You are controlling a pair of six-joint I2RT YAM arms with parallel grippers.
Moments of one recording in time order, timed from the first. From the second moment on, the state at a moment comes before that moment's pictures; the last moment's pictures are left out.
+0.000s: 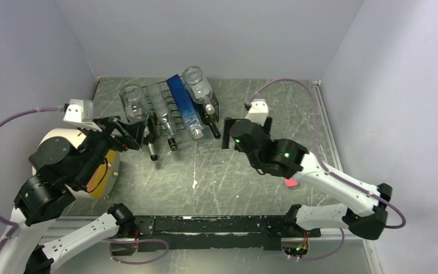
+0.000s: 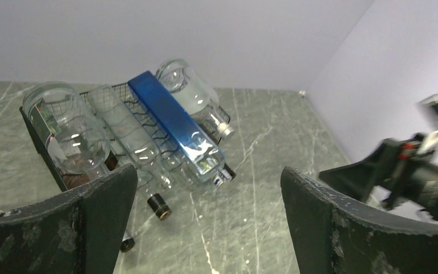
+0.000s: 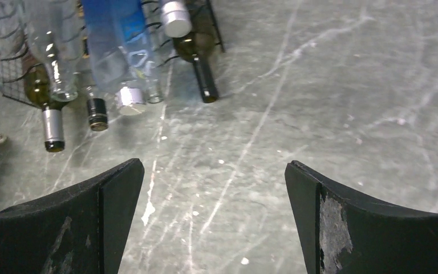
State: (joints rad) left arm -0.78 0.61 1.26 -0.61 -0.43 -0.34; right arm 1.06 1.20 1.27 -0.71 0.74 0.62
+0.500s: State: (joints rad) left arm -0.78 0.65 1.30 -0.65 -0.41 -0.29; right arm 1.06 0.97 1.44 -1.03 1.00 0.64
